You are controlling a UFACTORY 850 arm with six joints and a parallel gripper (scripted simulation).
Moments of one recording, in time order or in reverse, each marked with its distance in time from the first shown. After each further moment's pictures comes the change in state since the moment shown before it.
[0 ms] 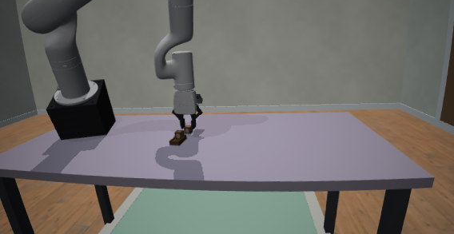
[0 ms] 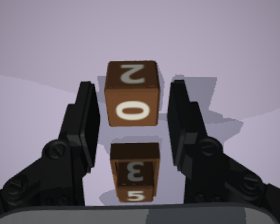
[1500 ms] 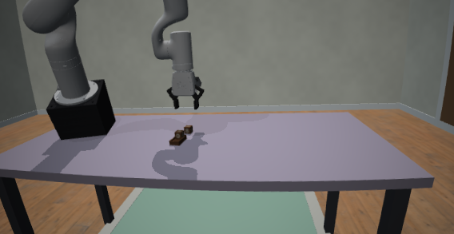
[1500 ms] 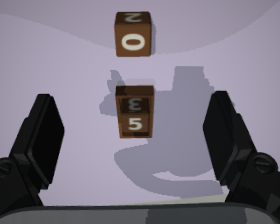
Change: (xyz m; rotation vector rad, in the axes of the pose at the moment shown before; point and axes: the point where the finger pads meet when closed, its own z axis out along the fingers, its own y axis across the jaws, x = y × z) arm 0.000 0.000 -0.080 0.001 -0.001 0.000
